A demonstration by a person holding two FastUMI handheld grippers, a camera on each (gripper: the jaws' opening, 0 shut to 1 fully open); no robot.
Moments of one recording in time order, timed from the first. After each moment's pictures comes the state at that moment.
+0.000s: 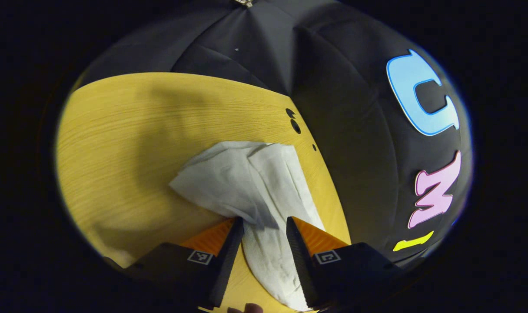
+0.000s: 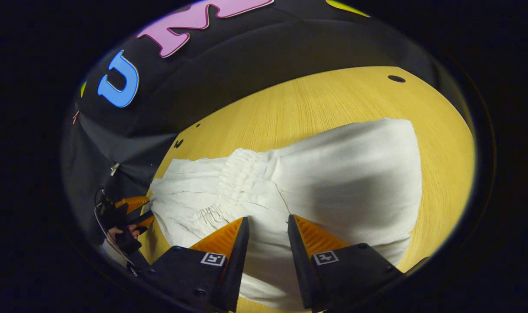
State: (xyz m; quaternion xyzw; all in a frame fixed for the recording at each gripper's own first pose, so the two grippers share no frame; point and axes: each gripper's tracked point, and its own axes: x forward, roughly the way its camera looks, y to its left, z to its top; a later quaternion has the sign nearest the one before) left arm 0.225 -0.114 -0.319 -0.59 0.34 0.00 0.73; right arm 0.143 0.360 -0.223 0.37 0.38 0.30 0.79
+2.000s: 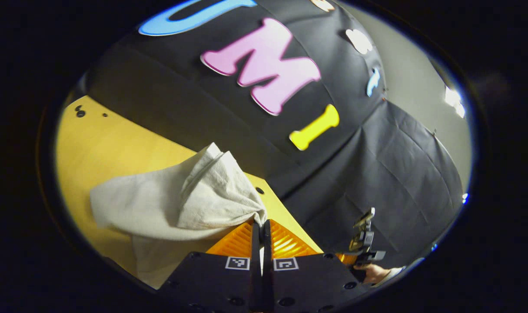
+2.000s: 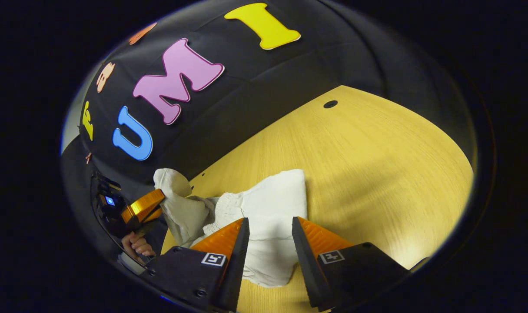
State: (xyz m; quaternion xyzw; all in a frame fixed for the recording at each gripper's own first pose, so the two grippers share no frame) left arm 0.100 -0.440 -0.067 -0.35 0.20 -0.50 0.77; right arm 0.107 0.183 -0.234 0.51 0.28 0.20 0.79
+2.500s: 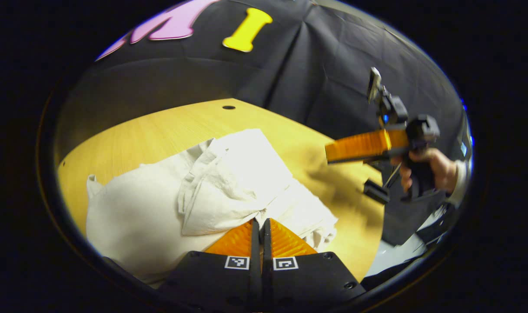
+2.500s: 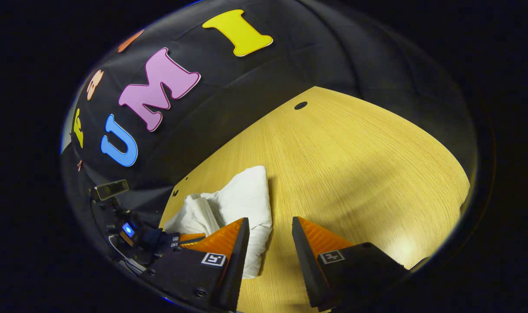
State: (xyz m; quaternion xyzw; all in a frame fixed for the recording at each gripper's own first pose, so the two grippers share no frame) left arm 0.074 -0.490 -0.137 0.04 0.25 -0.60 0.76; right arm 0.087 0.152 -0.275 0.51 0.30 0.16 0.79
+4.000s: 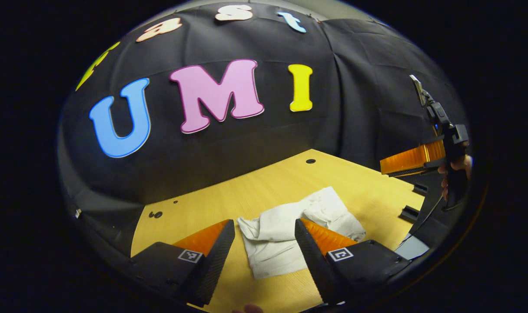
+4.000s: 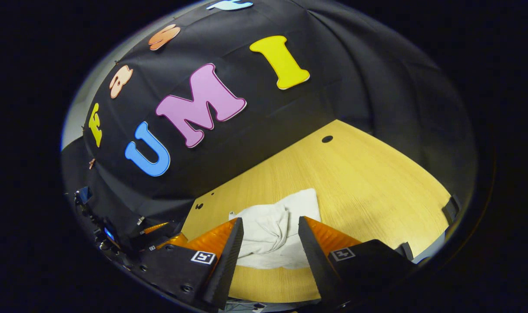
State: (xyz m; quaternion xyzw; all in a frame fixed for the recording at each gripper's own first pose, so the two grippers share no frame) left arm 0.115 -0.274 0.040 0.02 0.14 -0.32 0.94; right arm 0.043 0.128 -0.113 0.49 0.21 0.14 0.84
